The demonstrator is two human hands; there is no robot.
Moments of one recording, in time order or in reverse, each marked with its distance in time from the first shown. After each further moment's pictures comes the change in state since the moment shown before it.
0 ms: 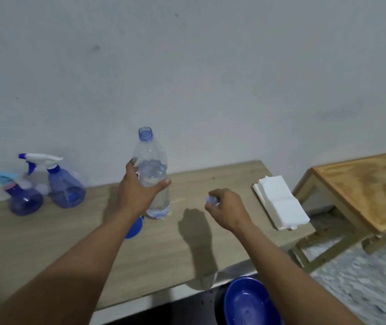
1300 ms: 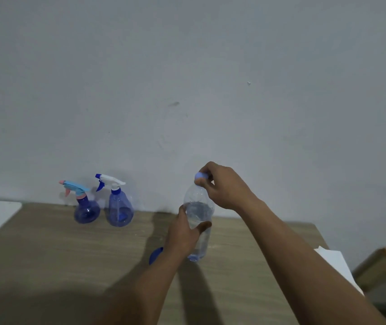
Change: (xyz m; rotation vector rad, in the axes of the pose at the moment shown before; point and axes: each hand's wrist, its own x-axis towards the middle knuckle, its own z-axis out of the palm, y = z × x) left_hand 0.015 -0.014 0.021 -0.021 0.028 -0.120; right_hand 0.096 -0.179 -0.053 -0.013 -0.131 -0.545
